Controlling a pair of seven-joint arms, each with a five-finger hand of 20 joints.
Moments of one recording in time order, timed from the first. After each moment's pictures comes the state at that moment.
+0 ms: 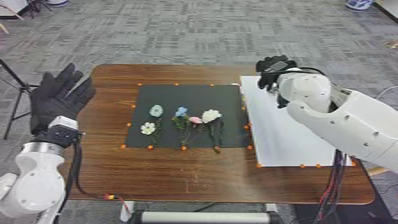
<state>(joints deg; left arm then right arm) 113.9 -54.8 -99.8 -115.8 19.5 9.0 12.9 -36.1 -42.4 23.0 -88.3 -121.7 -16.3 28.6</state>
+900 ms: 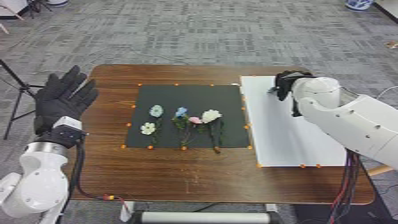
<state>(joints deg) 113.4 -54.7 -98.7 -116.1 20.4 10.6 12.4 -36.3 -42.8 22.4 -77.4 -113.5 -18.1 26.9</state>
